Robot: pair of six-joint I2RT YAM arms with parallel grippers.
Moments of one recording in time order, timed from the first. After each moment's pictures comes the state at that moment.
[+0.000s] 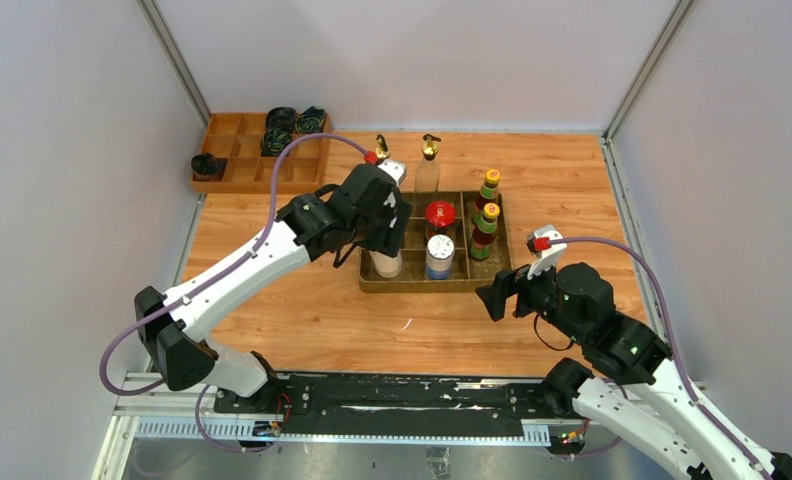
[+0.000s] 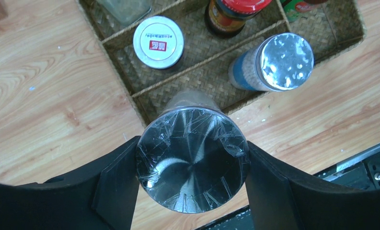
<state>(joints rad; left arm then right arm) -0.83 1.42 1.44 -0.85 -0.22 -0.32 0.75 0.47 0.71 -0.61 0.13 0.24</state>
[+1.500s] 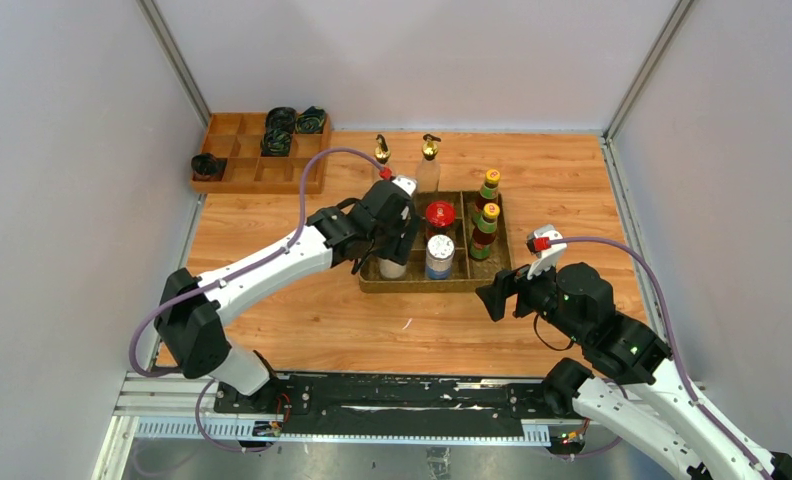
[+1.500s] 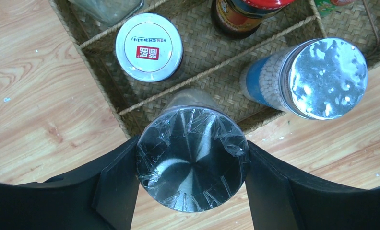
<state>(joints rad) -0.83 1.50 1.29 -0.63 -0.25 -0.31 0.75 0.47 0.71 -0.62 0.13 0.24</state>
